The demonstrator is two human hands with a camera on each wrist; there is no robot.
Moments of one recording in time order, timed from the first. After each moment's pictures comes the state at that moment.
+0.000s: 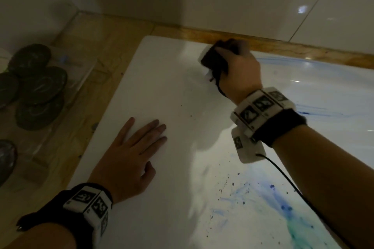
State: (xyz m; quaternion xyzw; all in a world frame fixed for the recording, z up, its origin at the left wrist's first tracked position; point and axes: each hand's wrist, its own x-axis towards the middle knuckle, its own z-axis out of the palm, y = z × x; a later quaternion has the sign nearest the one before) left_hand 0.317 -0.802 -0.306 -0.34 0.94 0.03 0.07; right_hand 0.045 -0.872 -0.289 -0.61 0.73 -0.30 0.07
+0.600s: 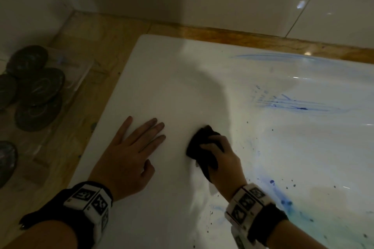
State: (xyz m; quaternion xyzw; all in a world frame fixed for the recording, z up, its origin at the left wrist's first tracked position) left_hand 0.316 -0.802 -0.309 -0.33 0.94 0.01 0.04; right_hand 0.104 -0.722 -0.390 -0.60 0.68 -0.35 0.23
